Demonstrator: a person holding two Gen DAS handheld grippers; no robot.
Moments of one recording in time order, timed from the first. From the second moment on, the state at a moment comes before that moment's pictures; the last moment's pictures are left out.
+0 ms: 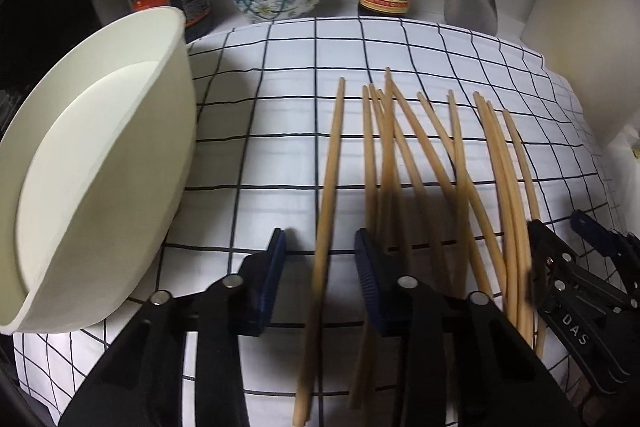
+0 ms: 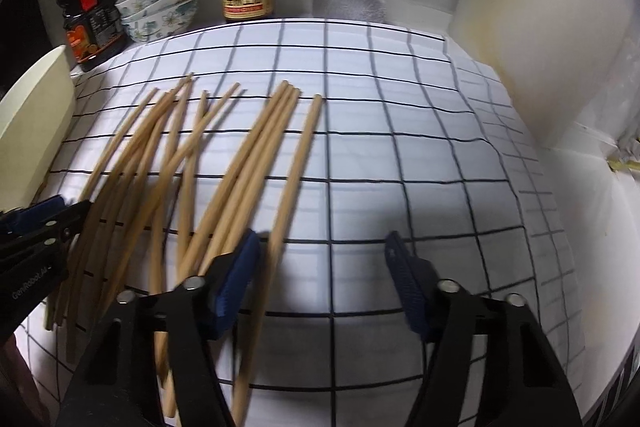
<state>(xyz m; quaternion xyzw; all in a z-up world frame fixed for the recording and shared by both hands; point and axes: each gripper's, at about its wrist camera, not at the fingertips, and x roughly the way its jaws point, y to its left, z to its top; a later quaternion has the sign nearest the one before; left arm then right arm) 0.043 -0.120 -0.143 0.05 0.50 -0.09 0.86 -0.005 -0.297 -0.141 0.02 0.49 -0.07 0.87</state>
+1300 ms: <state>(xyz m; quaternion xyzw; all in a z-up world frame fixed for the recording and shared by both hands) 0.028 -0.075 -0.035 -0.01 0.46 -0.15 0.87 -0.019 -0.269 -0.042 0.05 0.43 -0.01 0.90</state>
